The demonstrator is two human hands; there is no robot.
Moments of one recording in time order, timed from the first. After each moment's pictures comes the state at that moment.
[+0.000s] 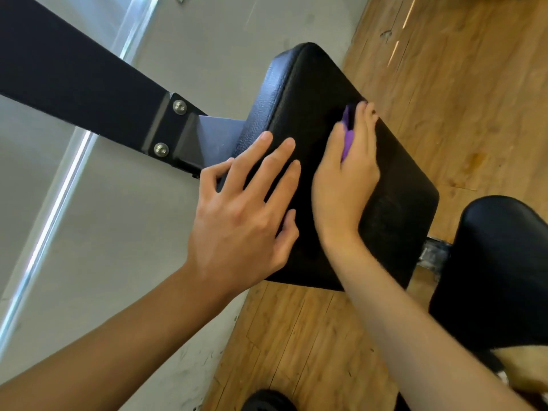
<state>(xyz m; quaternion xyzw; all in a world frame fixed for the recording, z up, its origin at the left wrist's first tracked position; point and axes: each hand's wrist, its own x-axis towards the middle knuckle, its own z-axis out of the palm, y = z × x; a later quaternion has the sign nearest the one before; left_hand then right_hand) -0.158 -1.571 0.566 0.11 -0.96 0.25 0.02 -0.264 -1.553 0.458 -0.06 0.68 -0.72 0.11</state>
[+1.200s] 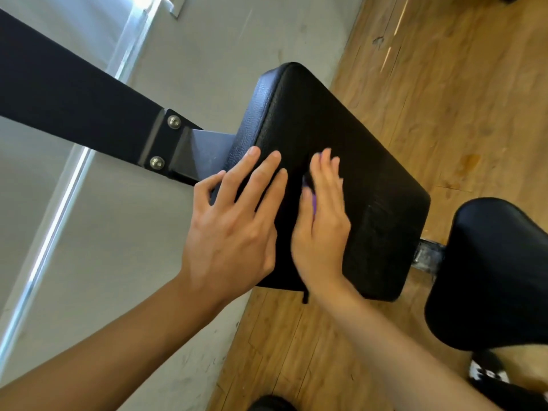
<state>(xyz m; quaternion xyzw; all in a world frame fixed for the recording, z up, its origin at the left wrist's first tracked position) -0.159 -1.570 0.566 0.11 -0.96 0.27 0.01 -0.221 -1.520 0.448 -0.19 0.66 -0.72 0.11</state>
